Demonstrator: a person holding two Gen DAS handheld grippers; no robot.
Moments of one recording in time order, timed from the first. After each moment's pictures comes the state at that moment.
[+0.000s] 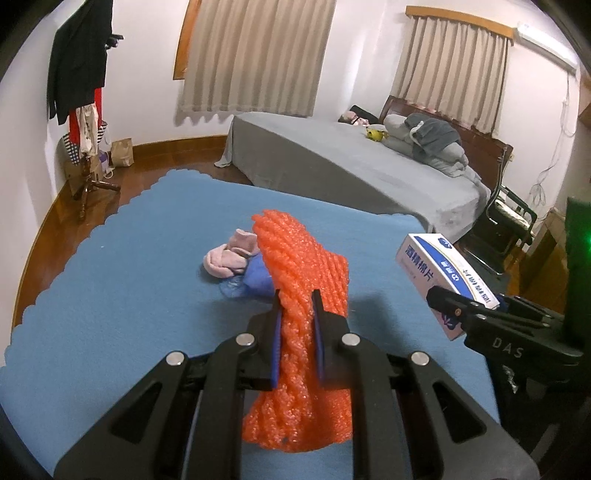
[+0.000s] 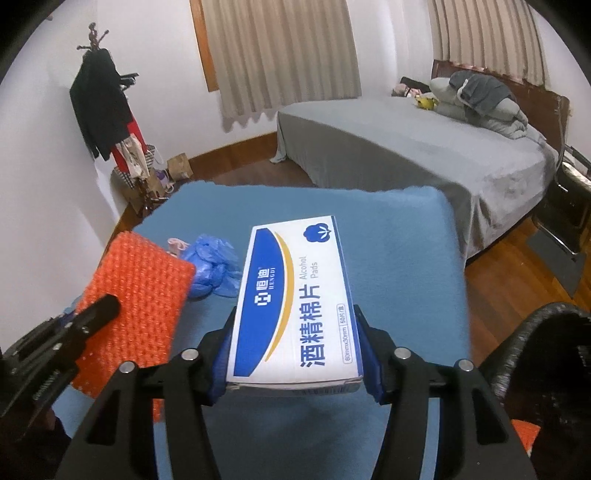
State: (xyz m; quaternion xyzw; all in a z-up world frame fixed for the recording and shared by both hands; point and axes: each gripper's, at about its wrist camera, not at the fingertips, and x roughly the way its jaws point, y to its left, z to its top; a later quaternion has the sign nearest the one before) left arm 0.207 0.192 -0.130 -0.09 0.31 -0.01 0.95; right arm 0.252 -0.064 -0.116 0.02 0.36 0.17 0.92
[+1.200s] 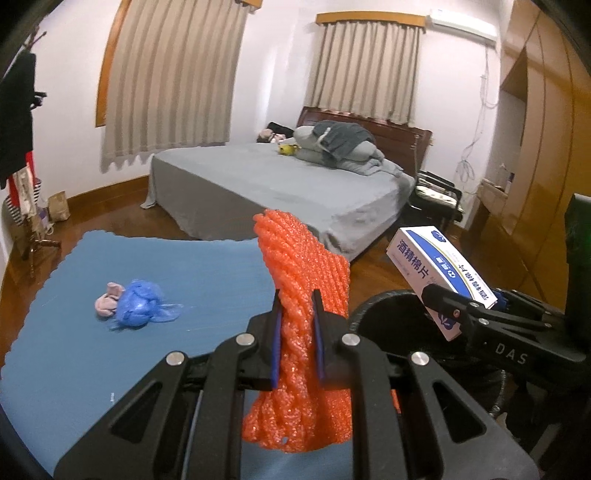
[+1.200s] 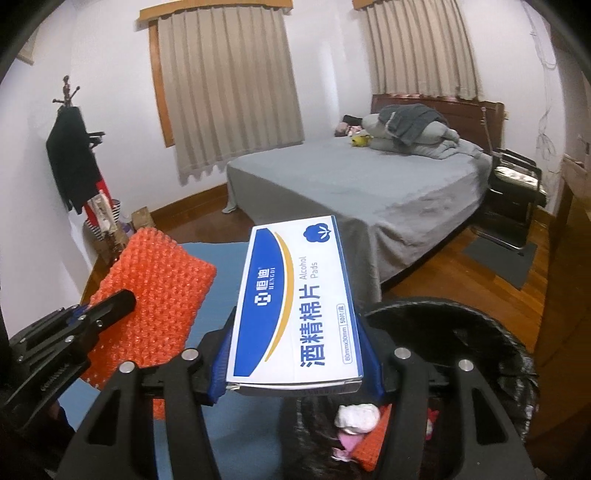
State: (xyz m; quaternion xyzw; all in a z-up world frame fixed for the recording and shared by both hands) left arm 0.149 0.021 -0.055 -0.04 0.26 -0.14 0.95; right arm 0.150 -0.224 -0.041 0.06 0.29 0.07 0.95
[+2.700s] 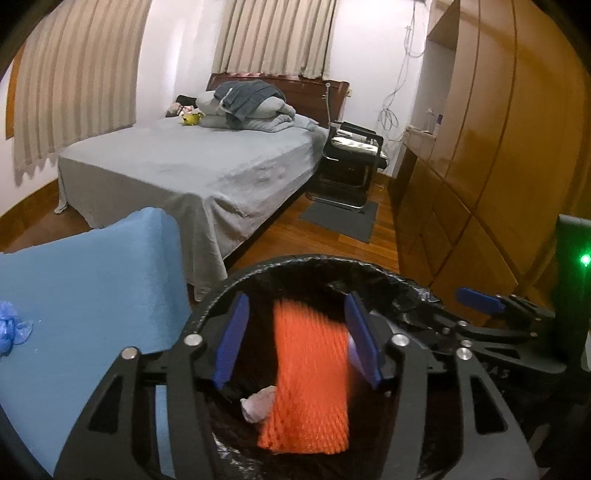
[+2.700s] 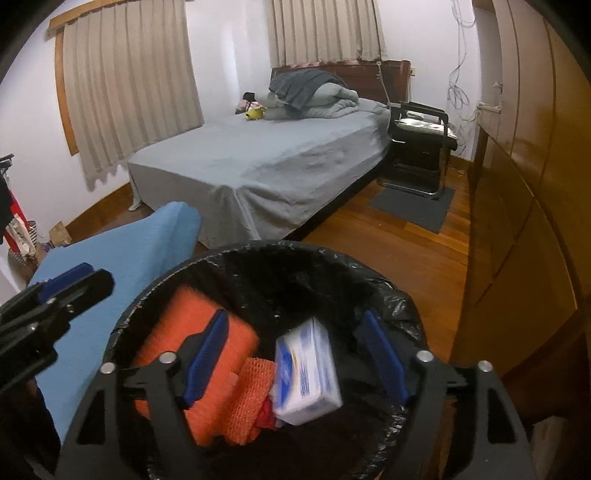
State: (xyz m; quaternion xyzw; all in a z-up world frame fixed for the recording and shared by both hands) left arm 0.194 -0.146 -0.120 0.01 0.31 -0.29 0.90; right arm 0.134 -0.397 -0.114 0.10 0.34 -0.10 0.93
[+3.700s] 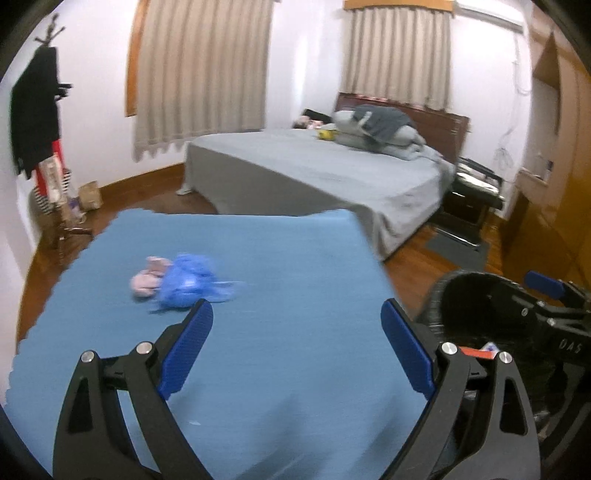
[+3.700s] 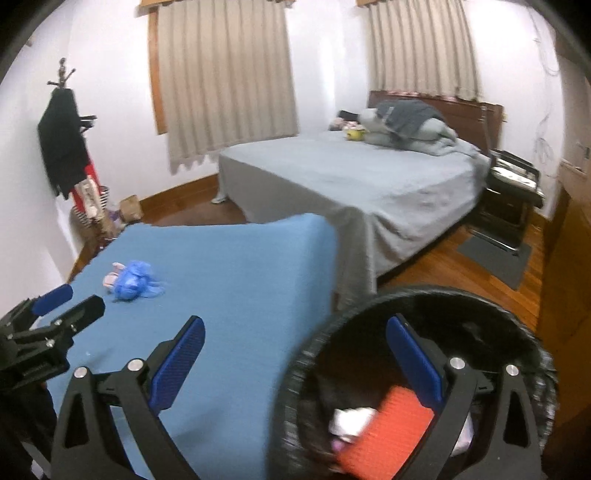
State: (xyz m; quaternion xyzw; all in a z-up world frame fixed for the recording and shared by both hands) left arm 0.184 0.087 -0.107 -0.02 0.29 -0.05 0.96; right arm 0.184 -0.199 -0.087 0.04 0.29 0.07 0.95
